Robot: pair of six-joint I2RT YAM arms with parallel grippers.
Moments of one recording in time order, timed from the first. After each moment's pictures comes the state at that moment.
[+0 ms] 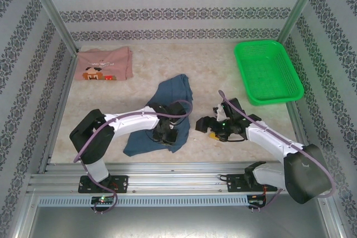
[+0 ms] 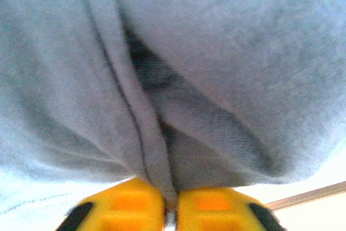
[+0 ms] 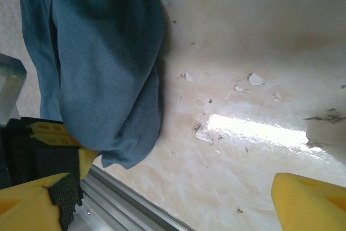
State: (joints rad) left arm -0.86 1.74 1.14 -0.89 0.17 -0.69; right arm 0.41 1.21 0.57 -0.42 -0.60 0.71
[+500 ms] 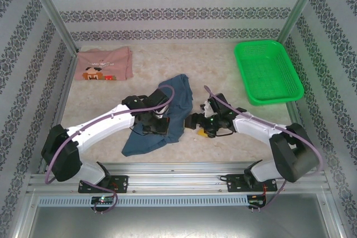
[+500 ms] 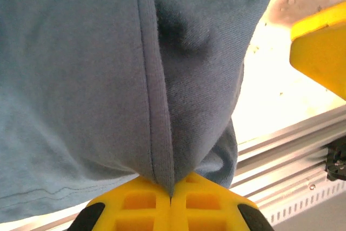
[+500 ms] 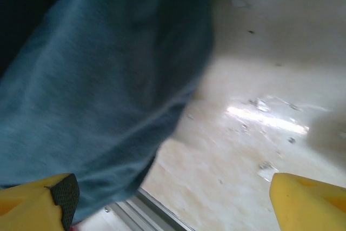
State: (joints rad) left arm -0.76 1.46 1.11 -0.93 0.24 -0.68; right arm 0.52 1.44 0.69 -0.30 -0.64 0.78
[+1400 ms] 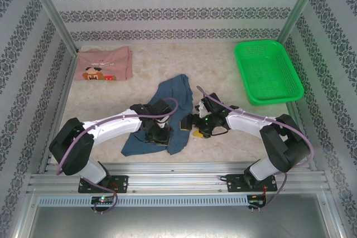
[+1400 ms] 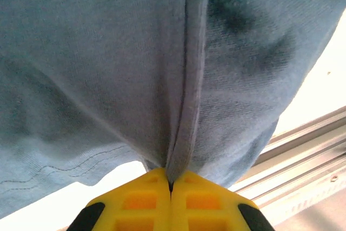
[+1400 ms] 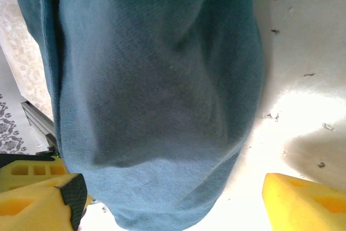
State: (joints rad) left arm -0.76 1.53 0.97 -0.78 0.34 -0.69; right arm 0.55 1.53 0.73 -0.30 -0.64 0.80
